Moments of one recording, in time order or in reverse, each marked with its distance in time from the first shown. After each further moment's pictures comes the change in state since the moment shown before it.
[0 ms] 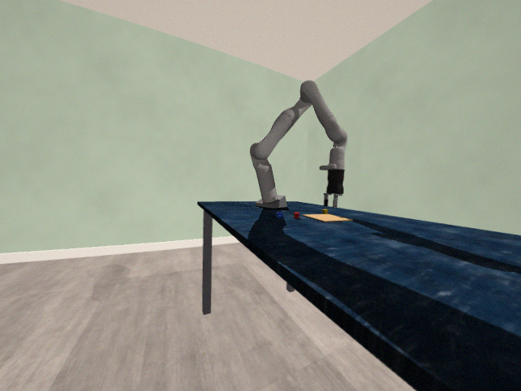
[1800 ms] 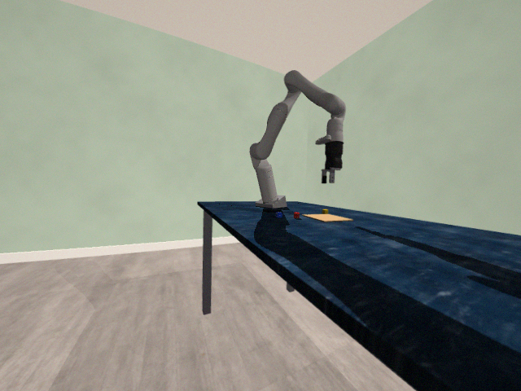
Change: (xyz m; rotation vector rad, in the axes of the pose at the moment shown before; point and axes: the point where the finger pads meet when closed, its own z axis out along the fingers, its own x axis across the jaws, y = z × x) arm -0.041 -0.069 -0.112 0.003 -0.028 0.208
